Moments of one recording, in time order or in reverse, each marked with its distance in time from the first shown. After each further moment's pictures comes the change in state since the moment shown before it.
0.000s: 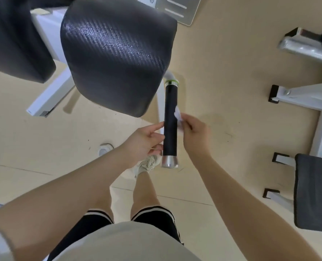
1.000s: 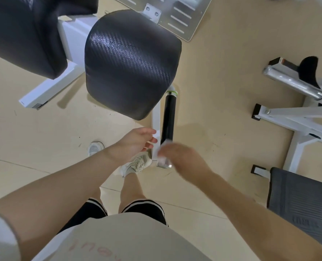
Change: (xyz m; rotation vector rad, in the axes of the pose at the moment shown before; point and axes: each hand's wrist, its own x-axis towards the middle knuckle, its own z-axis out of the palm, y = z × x) left_hand -0.016 0.009 -0.016 0.004 0.084 -0.055; right_hand -0.046 -0.038 -0.034 -0.393 -0.613 -0.532
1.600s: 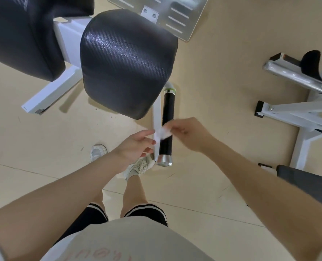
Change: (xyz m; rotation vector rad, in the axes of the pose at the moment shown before) left_hand -0.010 -0.013 0.007 0.017 -0.009 0.021; right_hand 0.040 0.030 -0.028 0.107 0.051 0.137
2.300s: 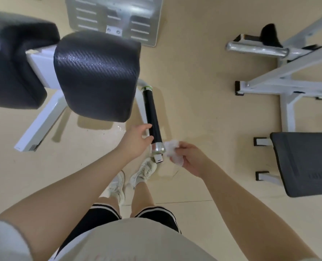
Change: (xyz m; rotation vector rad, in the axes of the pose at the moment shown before) left_hand -0.010 0.007 0.018 0.697 0.051 0.382; right_hand -0.091 0.030 0.070 1.359 0.267 0.576
